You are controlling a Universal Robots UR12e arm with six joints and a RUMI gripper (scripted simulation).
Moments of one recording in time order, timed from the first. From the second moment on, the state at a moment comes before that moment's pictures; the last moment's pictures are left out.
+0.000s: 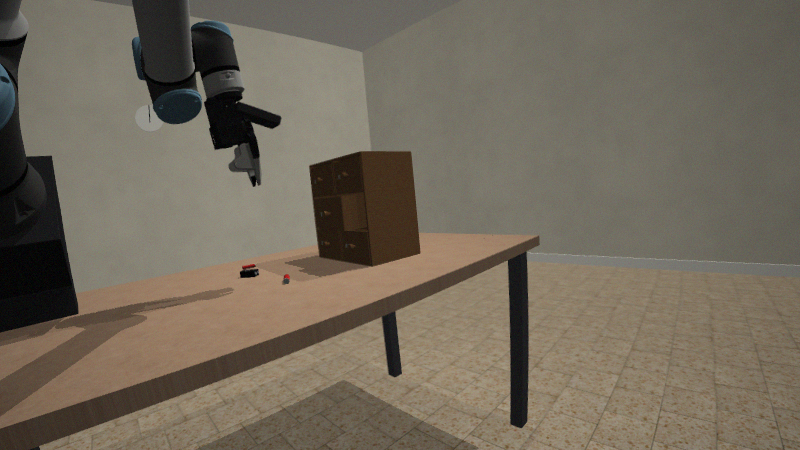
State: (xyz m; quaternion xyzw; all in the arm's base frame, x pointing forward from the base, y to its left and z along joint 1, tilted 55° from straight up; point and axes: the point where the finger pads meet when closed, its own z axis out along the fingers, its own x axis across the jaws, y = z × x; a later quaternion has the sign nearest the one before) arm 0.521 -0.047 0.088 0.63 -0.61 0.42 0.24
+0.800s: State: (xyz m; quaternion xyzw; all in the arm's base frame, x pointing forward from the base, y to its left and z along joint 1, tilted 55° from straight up) arm 0.511 -0.037 0.093 0.61 -0.65 0.36 0.29
